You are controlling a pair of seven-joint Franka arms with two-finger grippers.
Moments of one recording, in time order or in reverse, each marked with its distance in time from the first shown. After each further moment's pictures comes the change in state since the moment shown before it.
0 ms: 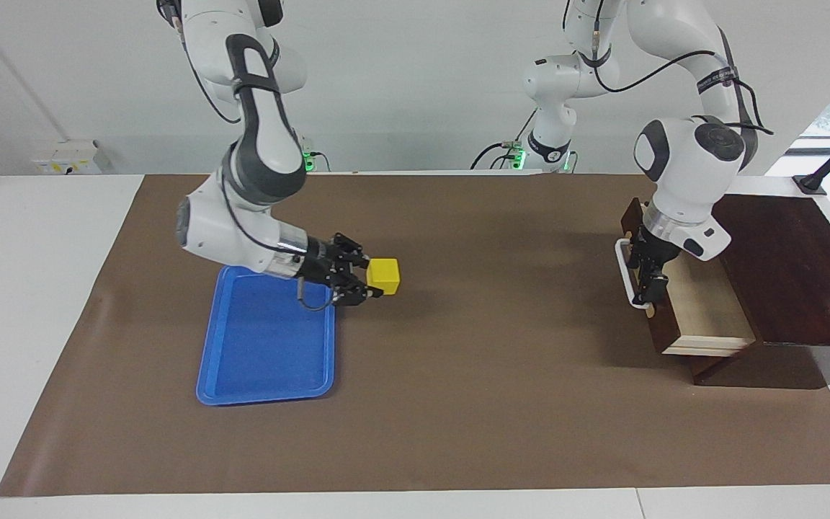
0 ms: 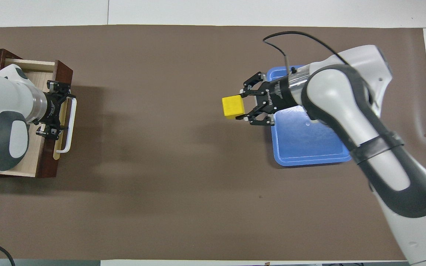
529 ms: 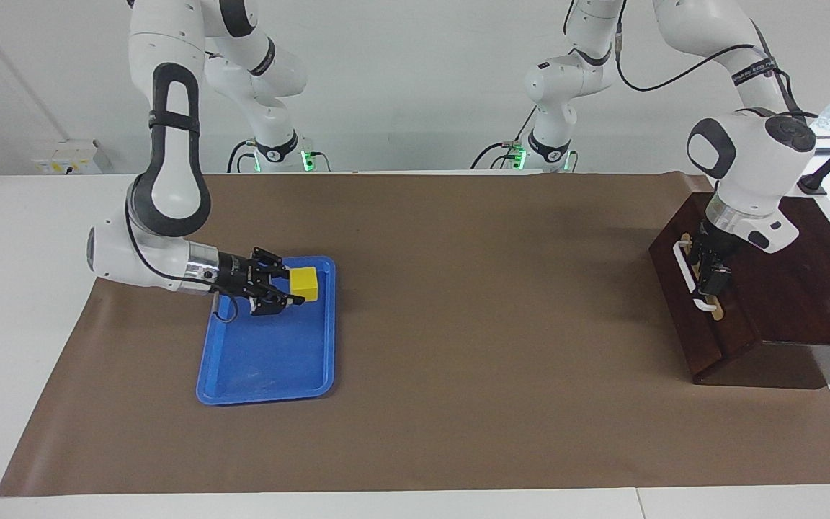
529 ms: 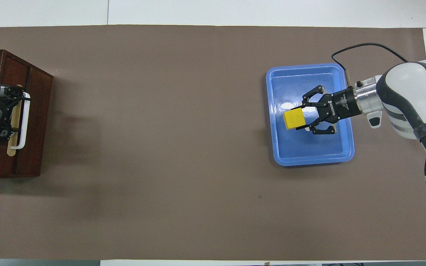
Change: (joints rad) left arm 0.153 0.002 0.008 0.003 0.015 0.014 0.233; right arm -0.178 0.025 -0.004 -0.123 -0.078 -0.108 -0.295
